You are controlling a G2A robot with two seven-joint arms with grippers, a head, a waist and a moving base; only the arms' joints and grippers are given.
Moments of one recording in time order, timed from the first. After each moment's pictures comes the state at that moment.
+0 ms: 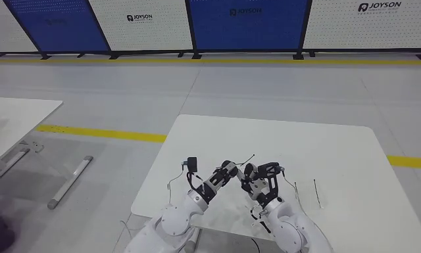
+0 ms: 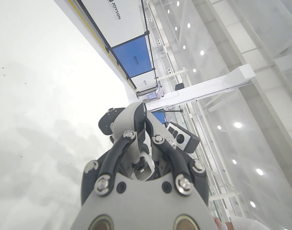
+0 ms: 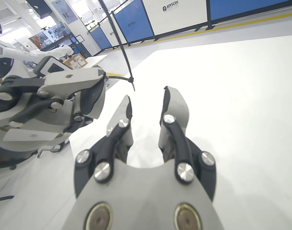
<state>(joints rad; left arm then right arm) 1.60 -1.18 -1.14 -1.74 -0.12 -0.20 -0.08 -1.41 -1.40 0.99 -1.51 -0.95 -0.17 0.10</state>
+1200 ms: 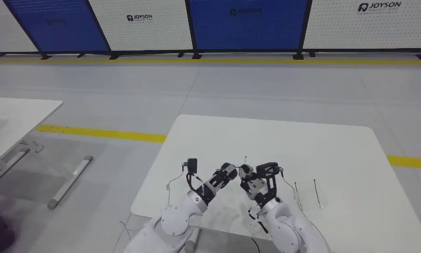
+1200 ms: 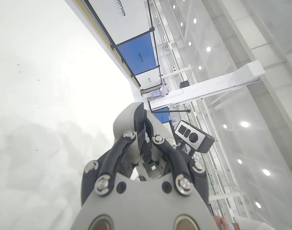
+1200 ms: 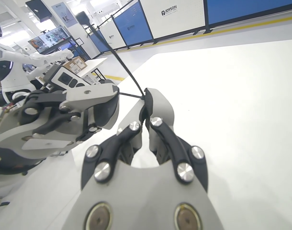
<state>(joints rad) 1.61 -1.18 -1.15 -1.72 -0.10 -0.19 -0.11 -1.40 -1.40 0.97 -1.52 -0.95 -0.14 0.08</state>
